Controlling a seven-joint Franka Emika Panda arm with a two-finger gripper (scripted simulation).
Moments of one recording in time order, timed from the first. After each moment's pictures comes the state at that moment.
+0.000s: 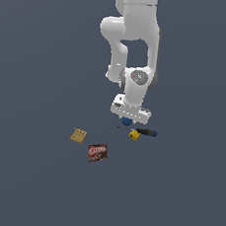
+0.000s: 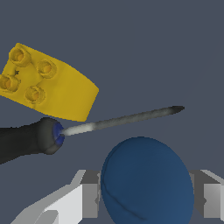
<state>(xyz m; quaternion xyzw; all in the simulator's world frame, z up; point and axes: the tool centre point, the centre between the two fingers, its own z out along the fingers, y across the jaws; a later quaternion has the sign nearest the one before) -0.113 0.084 0.035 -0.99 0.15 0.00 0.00</state>
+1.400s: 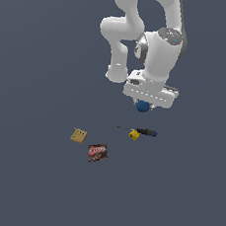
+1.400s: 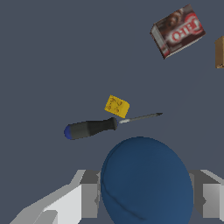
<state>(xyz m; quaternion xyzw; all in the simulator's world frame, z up) -0.092 0.131 0.191 -0.99 0.15 0.00 0.00</state>
